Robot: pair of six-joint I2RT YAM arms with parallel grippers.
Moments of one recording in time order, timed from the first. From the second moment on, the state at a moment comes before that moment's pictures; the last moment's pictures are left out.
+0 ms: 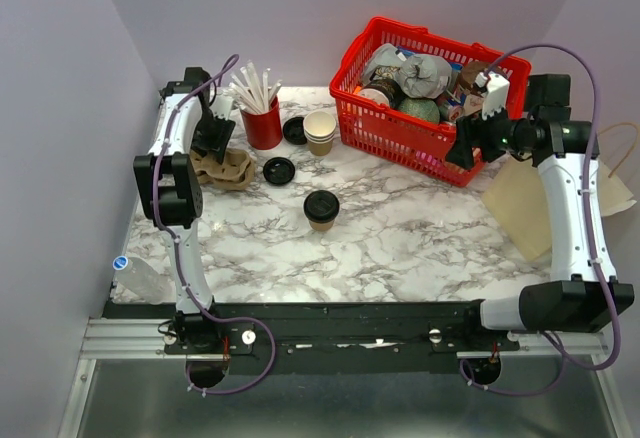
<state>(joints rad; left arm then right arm) 0.06 2.23 2.08 -1.18 0.10 0.37 -0.07 1.36 1.60 -1.06 -0.53 -0.39</state>
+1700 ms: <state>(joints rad) -0.43 1.50 0.96 -0.93 0.32 1.15 -0.07 1.30 1.62 -1.17 -0.28 -0.48</state>
